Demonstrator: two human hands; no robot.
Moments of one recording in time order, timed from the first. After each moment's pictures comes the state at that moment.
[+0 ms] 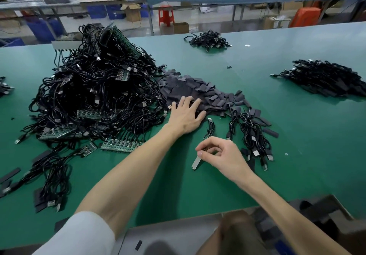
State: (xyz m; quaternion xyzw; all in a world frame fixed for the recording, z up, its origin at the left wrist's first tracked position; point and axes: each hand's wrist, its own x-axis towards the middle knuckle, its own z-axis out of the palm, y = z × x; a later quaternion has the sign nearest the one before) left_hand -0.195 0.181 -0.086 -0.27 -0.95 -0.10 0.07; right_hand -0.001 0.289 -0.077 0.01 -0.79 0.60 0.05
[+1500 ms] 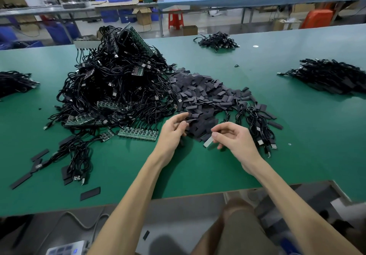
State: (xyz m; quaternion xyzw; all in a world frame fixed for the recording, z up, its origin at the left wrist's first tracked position) left_hand -0.068 0.096 -0.077 -0.11 -0.73 -0.68 -0.04; right_hand 0.006 0.297 -0.074 -0.02 -0.72 0.69 0.09
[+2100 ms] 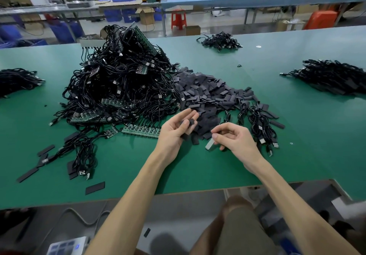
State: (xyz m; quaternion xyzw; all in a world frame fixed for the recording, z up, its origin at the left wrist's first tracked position) left_hand -0.059 0.094 -0.074 -0.13 -0.49 -0.85 -0.12; right_hand 0.010 0.294 -0.072 0.00 -0.74 0.66 0.07
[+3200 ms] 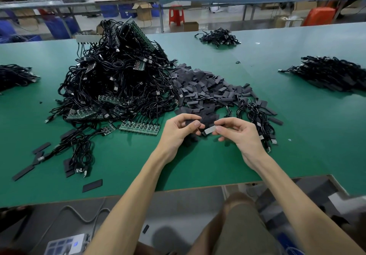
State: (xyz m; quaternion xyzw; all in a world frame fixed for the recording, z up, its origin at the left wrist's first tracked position) left_hand -0.054 0.098 -0.078 -0.19 -0.62 -0.75 -0.10; right_hand 0.011 0.298 -0.068 0.01 -0.66 0.75 0.11
